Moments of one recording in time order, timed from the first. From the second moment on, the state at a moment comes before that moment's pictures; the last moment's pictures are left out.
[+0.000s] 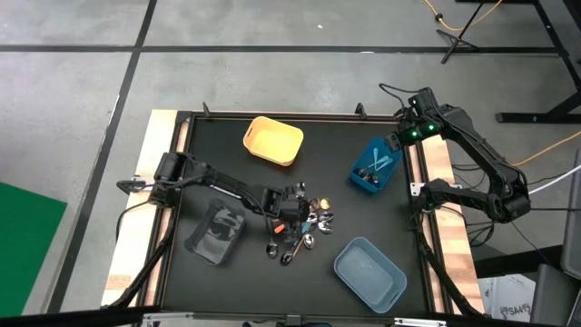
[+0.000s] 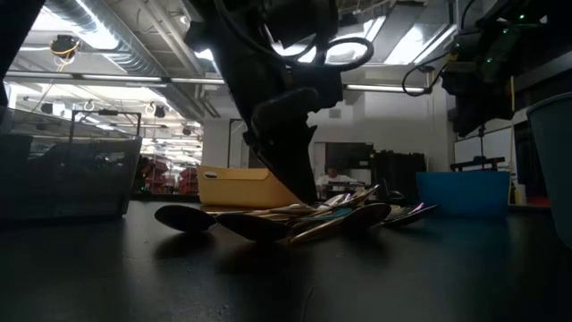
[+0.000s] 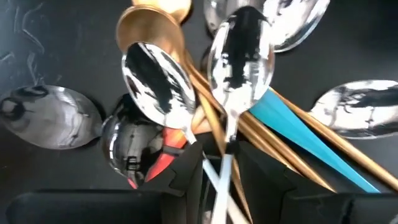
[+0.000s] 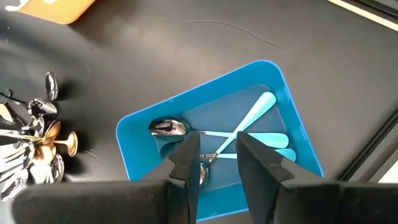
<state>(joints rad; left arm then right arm) -0.15 2.02 1.34 -0.39 -0.20 -0.28 -1.12 1.04 0.92 -1.04 -0.38 -0.06</state>
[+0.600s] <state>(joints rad) -0.13 2.02 1.34 -0.39 -0.16 -0.28 -1.12 1.04 0.92 -1.04 -0.38 -0.06</state>
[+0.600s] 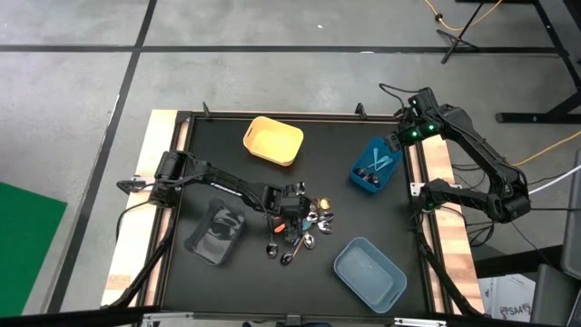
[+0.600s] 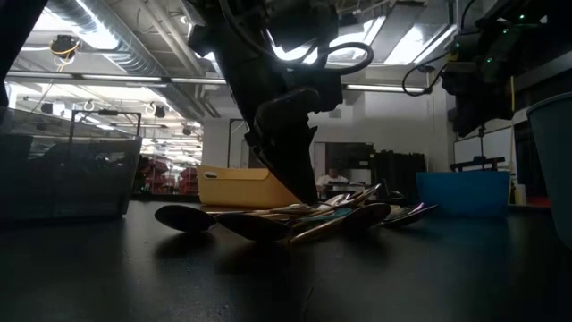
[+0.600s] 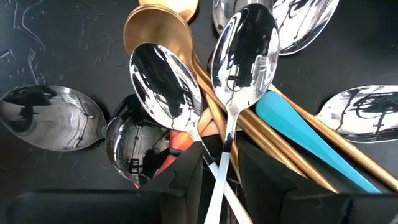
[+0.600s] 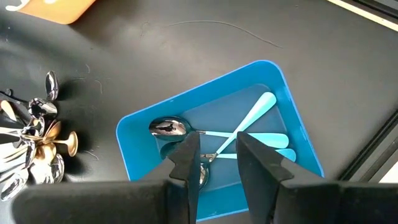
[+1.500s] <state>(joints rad) -0.13 2.05 1.34 -0.38 -0.17 -0.28 -1.12 1.04 0.92 -1.04 -0.38 -0.06</state>
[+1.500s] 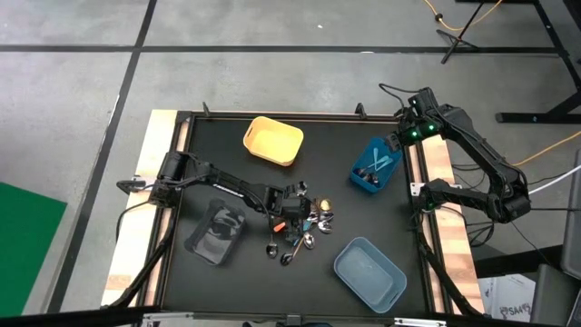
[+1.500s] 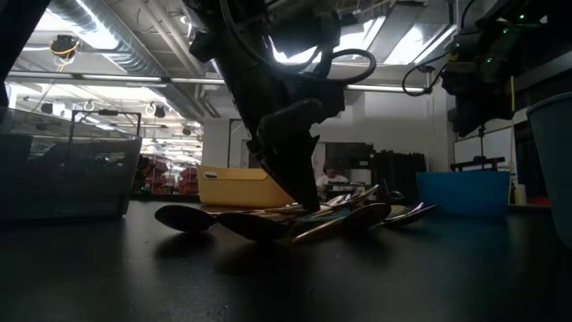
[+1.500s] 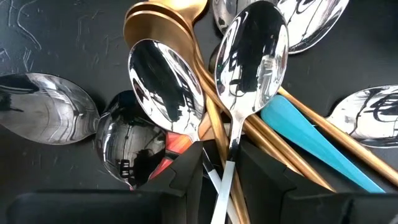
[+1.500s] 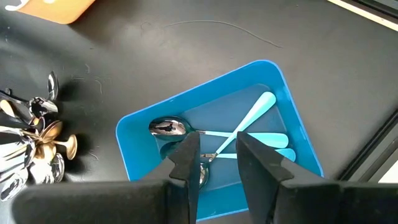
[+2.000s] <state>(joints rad) -0.13 2.05 1.34 -0.38 -0.18 -0.28 -1.12 1.04 0.92 -1.04 -0.38 -0.06</state>
